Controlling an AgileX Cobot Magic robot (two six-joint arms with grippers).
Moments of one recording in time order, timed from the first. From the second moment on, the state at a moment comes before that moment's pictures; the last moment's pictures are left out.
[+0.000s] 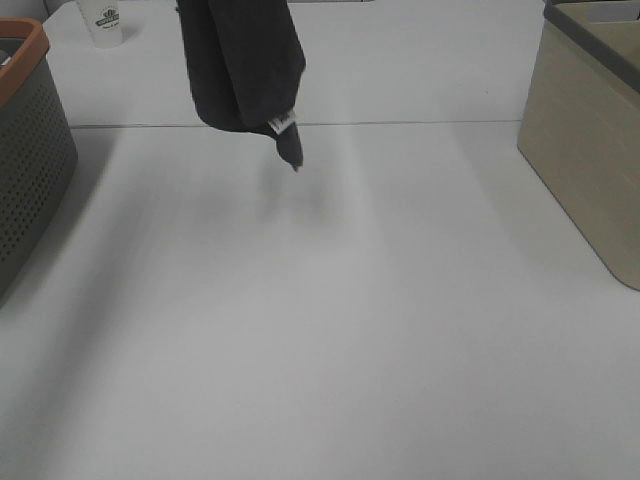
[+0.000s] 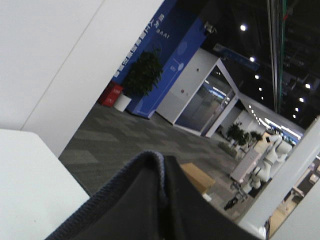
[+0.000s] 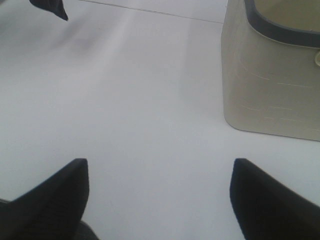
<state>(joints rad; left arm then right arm) -0.15 1.60 -1.56 1.43 -0.82 -2.08 0.14 0.00 -0.50 0.01 1.05 -0.09</state>
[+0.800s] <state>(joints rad) -0.15 1.62 -1.35 1.75 -0.94 -2.11 0.14 0.01 -0.51 0.14 0.96 -0.11</state>
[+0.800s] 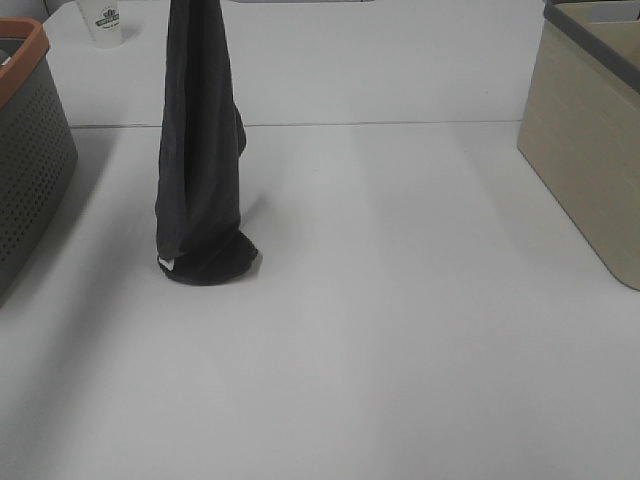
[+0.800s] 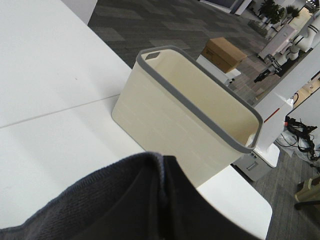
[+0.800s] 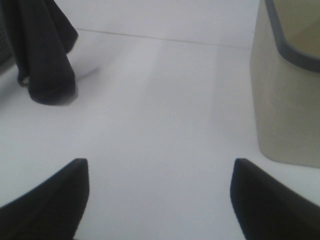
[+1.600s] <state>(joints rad) -0.15 1.62 -1.33 1.76 -0.98 -2.10 0.14 1.01 -0.50 1.39 0.68 -1.48</state>
